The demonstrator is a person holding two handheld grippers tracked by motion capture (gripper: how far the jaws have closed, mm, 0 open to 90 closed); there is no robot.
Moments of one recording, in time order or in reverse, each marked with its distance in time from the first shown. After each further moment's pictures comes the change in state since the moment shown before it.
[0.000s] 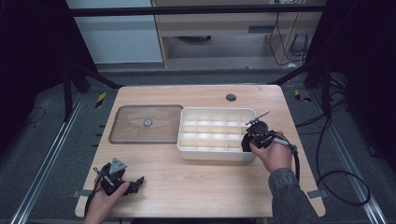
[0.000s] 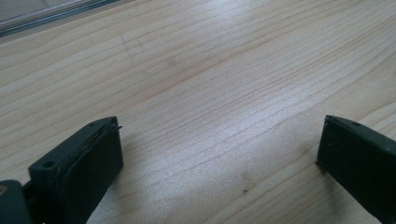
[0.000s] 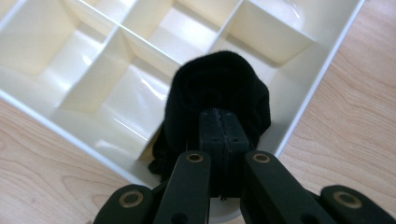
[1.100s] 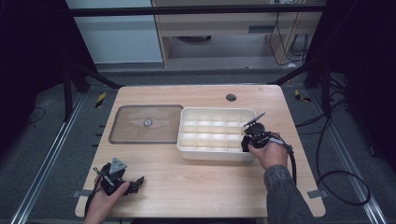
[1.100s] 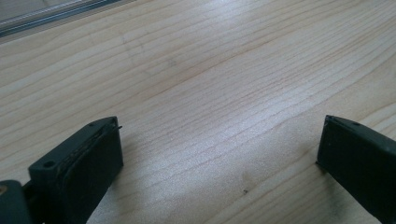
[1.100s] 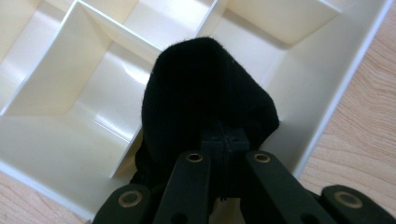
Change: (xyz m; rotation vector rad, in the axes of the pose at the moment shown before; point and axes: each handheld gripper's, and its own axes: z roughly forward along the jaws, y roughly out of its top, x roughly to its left) left arm 0.000 0.000 0.000 0.003 0.002 0.003; right arm -0.005 0.002 0.028 0.098 -0.006 0.034
